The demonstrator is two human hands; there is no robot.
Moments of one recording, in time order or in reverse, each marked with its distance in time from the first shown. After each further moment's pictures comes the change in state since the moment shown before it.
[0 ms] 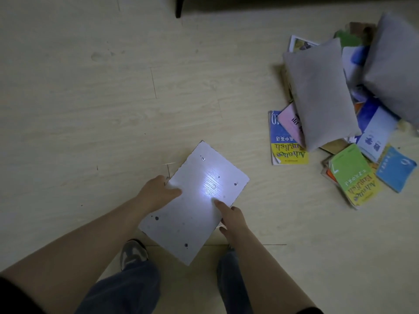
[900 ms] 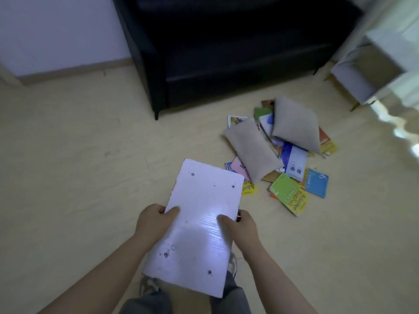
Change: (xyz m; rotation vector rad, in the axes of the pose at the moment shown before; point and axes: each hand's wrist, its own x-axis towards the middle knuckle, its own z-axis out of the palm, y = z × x) left_hand -0.316 0.142 -0.101 -0.203 0.298 0.157; right_hand -0.362 -0.079 -0.101 -0.095 0.165 -0.564
